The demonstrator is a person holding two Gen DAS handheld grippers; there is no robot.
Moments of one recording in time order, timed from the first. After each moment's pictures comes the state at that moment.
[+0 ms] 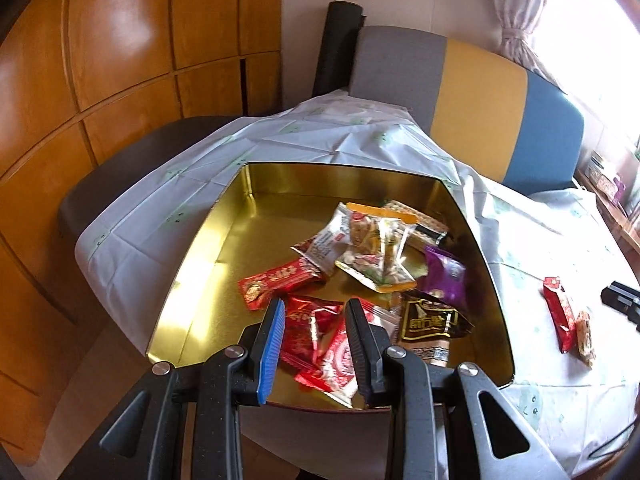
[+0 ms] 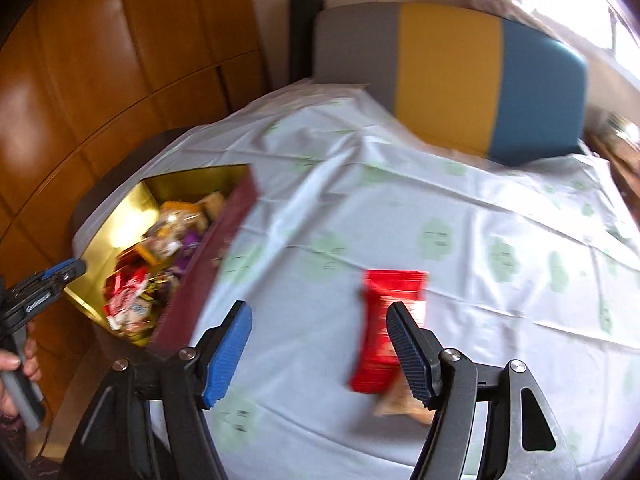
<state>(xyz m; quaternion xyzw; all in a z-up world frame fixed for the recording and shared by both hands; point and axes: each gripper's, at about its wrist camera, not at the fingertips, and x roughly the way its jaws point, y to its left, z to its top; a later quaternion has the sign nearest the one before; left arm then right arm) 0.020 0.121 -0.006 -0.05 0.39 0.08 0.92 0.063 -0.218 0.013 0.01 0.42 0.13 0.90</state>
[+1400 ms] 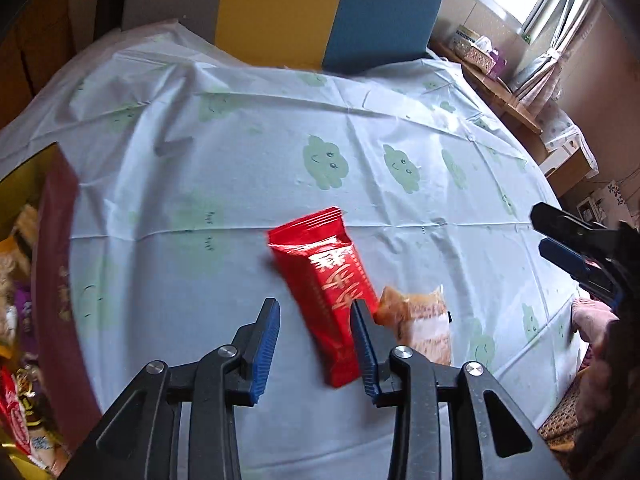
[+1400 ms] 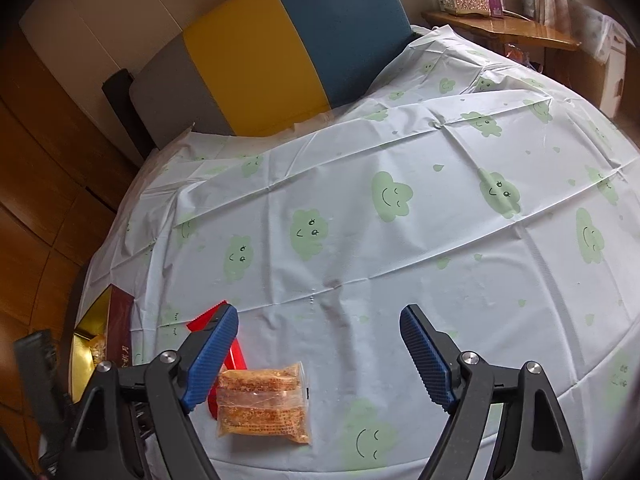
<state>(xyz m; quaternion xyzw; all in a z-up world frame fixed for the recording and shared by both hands) 0.125 -0.159 -0.051 0.00 0.54 -0.21 0.82 0.072 -0.392 -0.005 0.25 0.43 -0.05 0.86</state>
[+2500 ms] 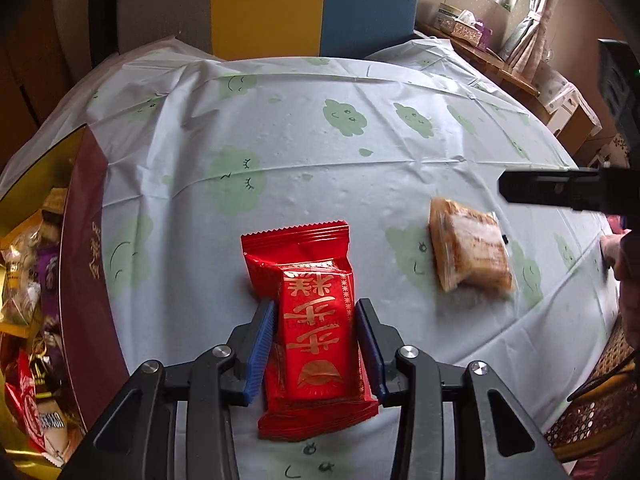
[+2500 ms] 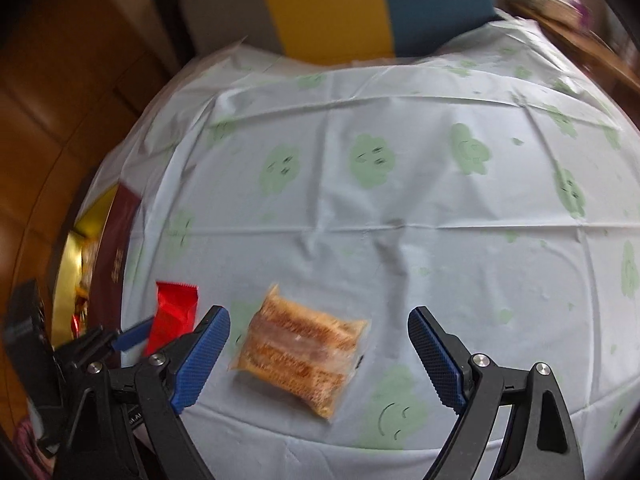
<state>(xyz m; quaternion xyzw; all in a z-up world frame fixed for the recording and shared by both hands) 0.072 -0.117 -0.074 0.08 0.50 -0.20 0.84 0.088 -0.326 -0.041 0.11 0.54 0.08 0.83</state>
